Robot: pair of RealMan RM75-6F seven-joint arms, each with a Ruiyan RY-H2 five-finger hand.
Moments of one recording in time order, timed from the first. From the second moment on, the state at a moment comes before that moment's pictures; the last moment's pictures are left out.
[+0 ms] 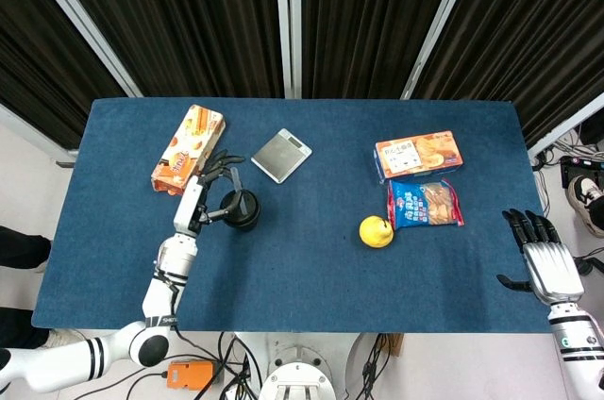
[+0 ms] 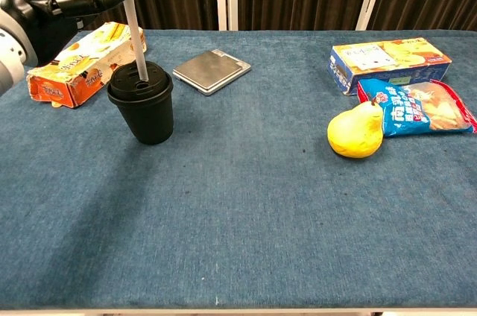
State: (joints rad) left arm -0.50 -1.69 -0.32 -1.59 1.29 1.22 -0.66; right arm 0.15 -1.13 0.02 -1.54 -1.47 1.32 -0.04
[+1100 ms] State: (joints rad) left arm -0.45 -1.68 -0.23 -1.53 1.38 1.27 -0.65; right arm 0.15 -1.13 0.03 -1.56 -1.47 1.33 -0.03
